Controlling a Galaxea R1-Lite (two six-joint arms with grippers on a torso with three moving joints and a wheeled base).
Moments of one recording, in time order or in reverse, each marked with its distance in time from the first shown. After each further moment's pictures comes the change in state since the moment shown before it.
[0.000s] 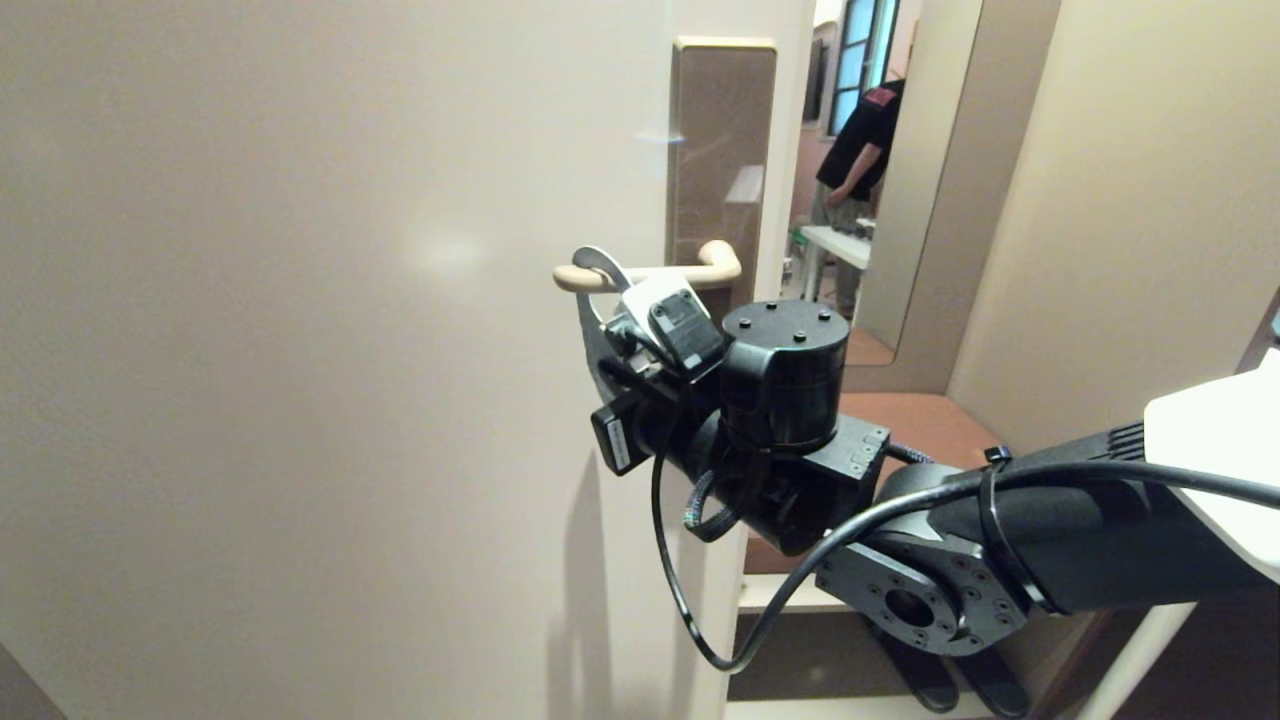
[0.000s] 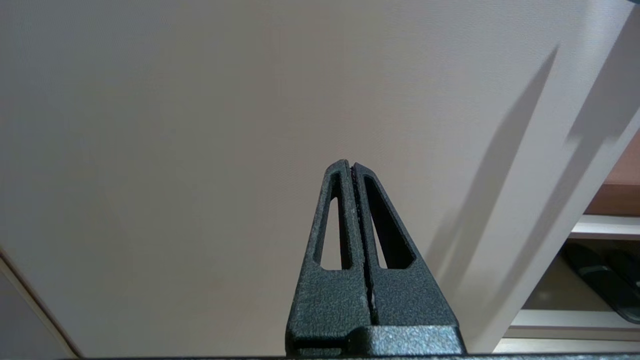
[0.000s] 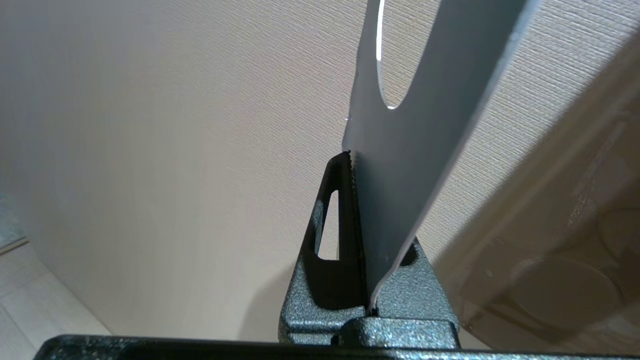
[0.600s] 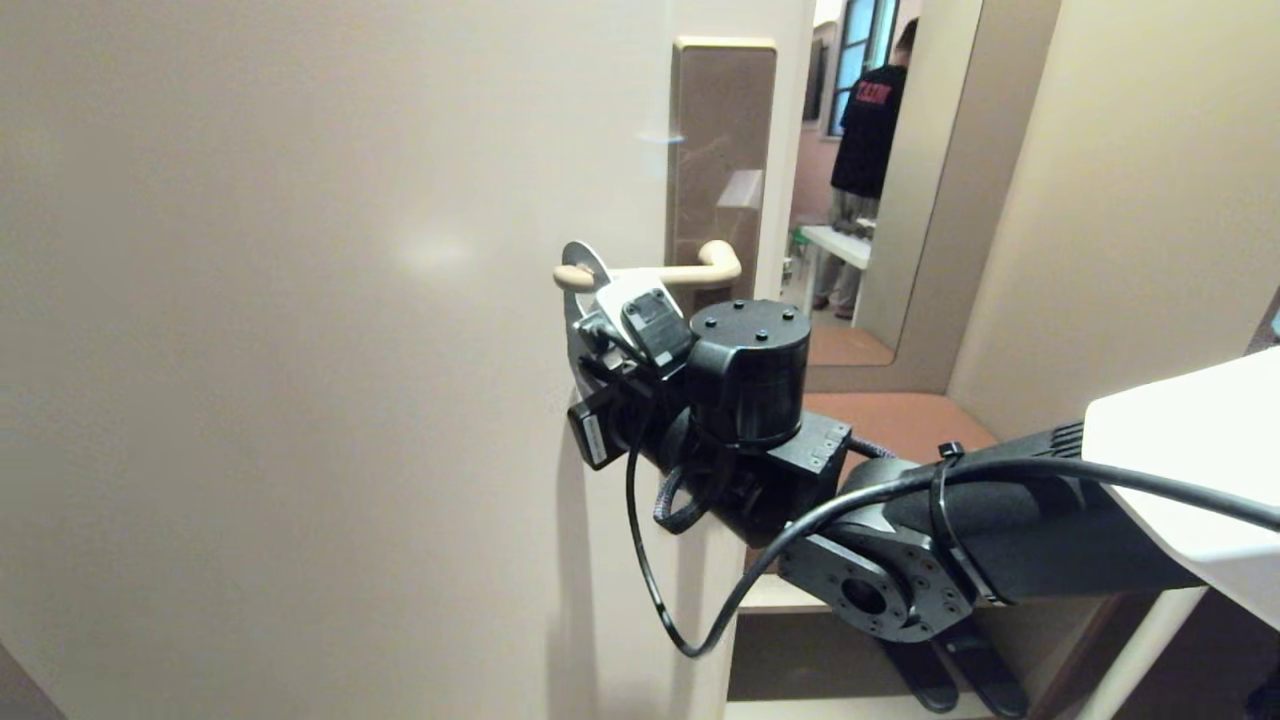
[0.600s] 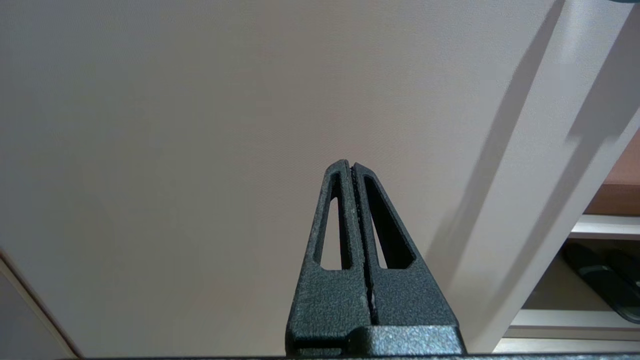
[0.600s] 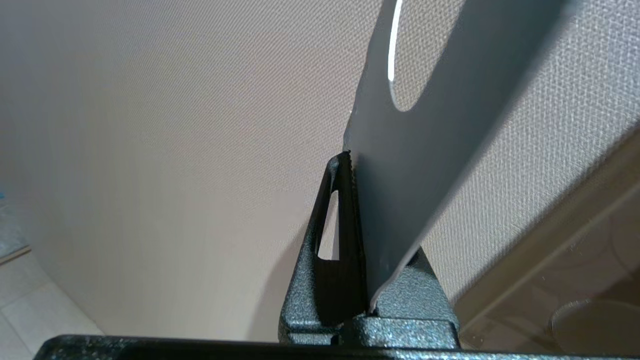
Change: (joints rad) left arm 0.000 0.000 0.000 0.000 0.000 0.000; right arm 0.010 0.057 -0.081 0.011 -0.002 0.000
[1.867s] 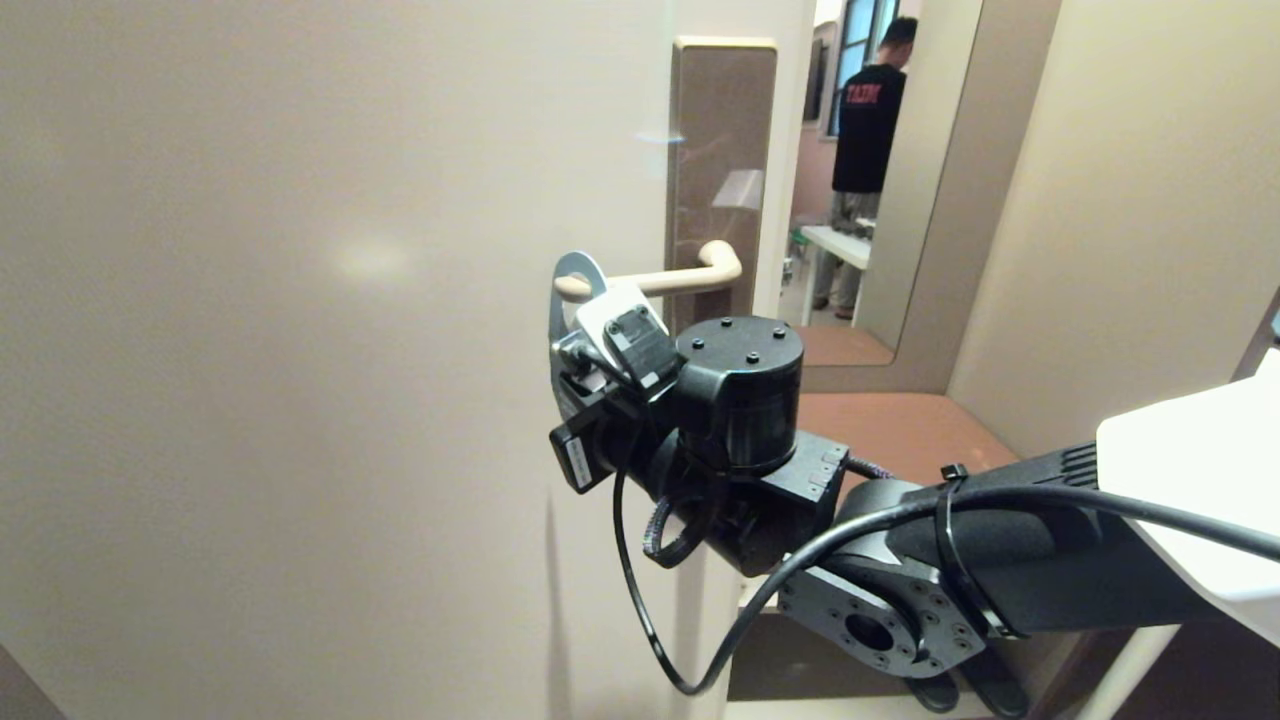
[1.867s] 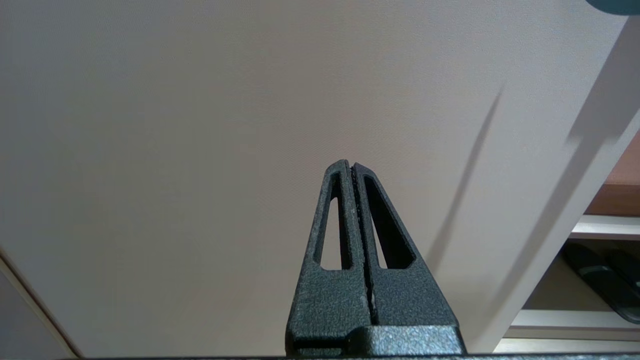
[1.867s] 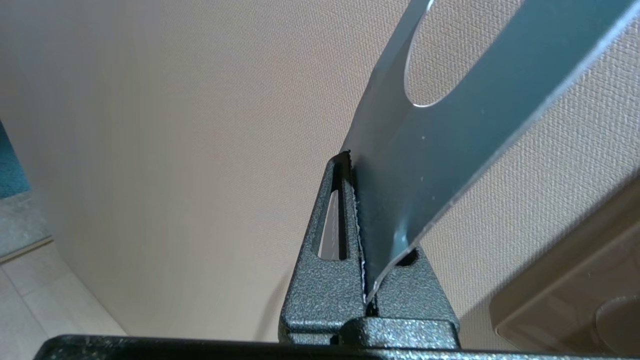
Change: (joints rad) left arm 0.000 0.000 0.000 0.000 0.001 0.000; right arm 0.053 -0.018 0.040 -0.004 0.005 0.001
